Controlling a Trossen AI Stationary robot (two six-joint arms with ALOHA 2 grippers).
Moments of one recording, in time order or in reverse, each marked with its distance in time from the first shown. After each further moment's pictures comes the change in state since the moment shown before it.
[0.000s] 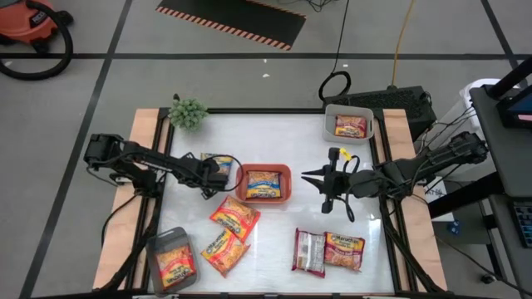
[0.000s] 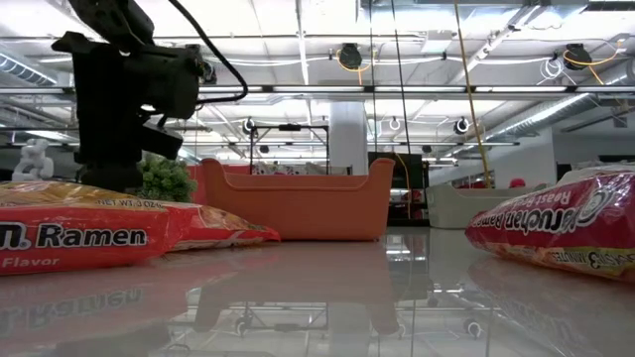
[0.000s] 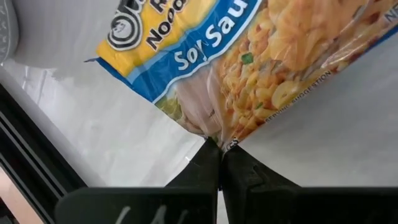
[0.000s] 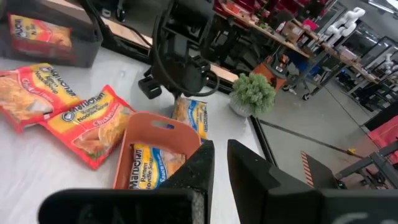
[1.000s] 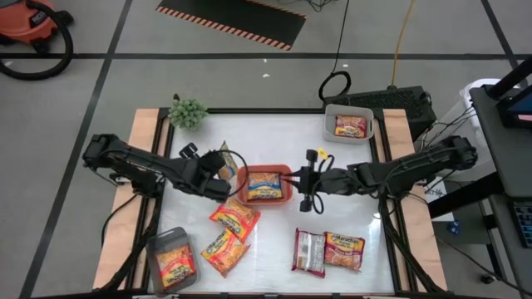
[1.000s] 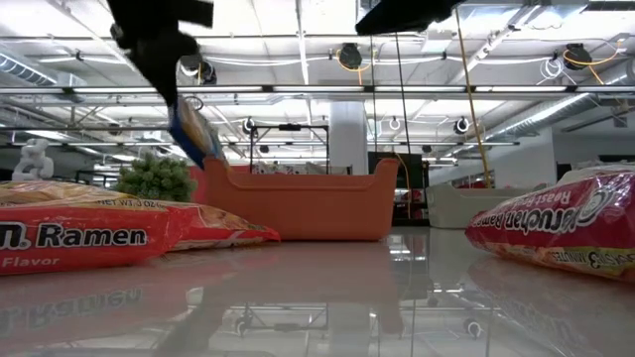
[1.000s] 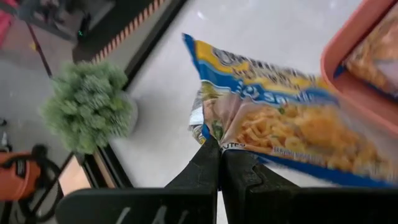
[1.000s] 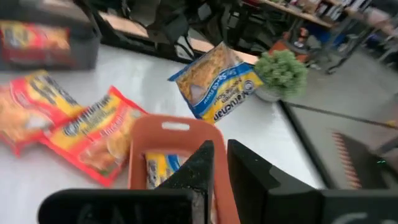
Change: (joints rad) left arm -0.212 -0.001 0.519 -0.462 -0.337 -0.242; right arm -0.128 0.216 0.000 0.181 -0.152 0.130
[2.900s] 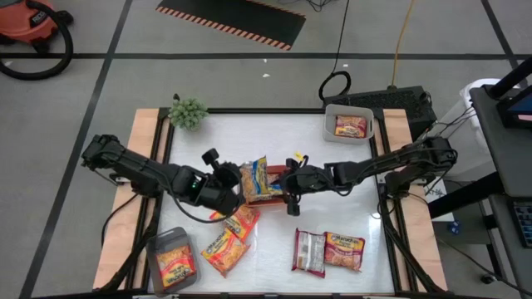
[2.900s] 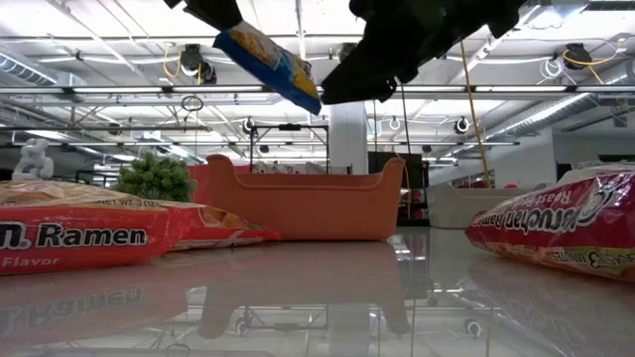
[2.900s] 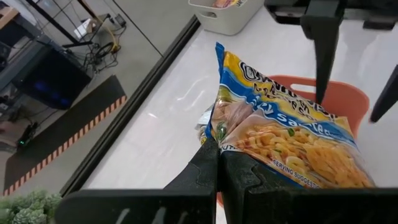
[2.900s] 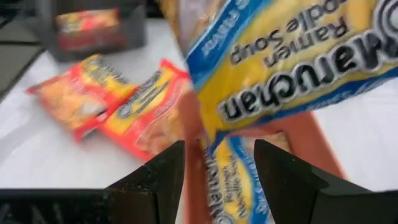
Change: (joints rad) left arm -0.106 0.000 0.087 0.514 -0.138 0.403; right arm -0.105 0.237 0.001 0.117 -0.337 0.179
